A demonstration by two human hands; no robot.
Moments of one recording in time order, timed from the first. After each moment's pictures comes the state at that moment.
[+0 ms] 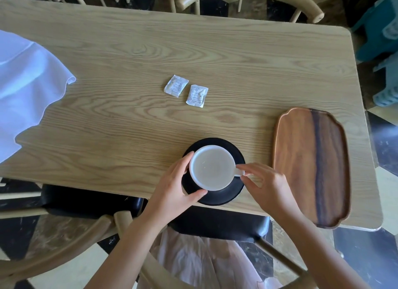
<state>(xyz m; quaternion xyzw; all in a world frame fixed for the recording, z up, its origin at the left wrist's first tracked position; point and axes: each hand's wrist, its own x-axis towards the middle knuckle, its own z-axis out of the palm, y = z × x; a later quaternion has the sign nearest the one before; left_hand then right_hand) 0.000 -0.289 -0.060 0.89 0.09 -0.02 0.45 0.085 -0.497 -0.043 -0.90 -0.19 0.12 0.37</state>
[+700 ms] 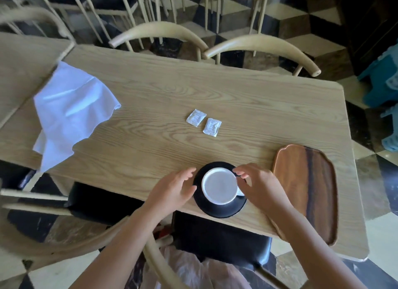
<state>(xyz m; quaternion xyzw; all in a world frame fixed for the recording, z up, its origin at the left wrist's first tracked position) -0.001 -0.260 0.001 0.94 0.12 -0.05 0.31 0.109 -0.465 0.032 -0.91 -0.25 0.16 0.28</state>
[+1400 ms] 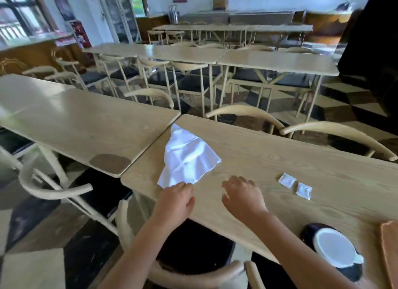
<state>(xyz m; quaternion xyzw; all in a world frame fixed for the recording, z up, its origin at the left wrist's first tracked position) -0.167 -0.009 0.117 0.97 0.19 0.11 0.10 -0.044 -0.155 0.136 -0.89 -0.45 0.00 0.07</state>
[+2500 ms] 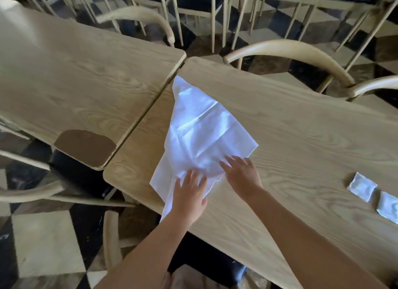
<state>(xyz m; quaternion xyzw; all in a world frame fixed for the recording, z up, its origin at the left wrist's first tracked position) -0.049 0.132 -0.073 0.96 0.23 -0.14 0.06 0.098 0.037 -0.067 -0.87 -0.50 0.05 -0.02</state>
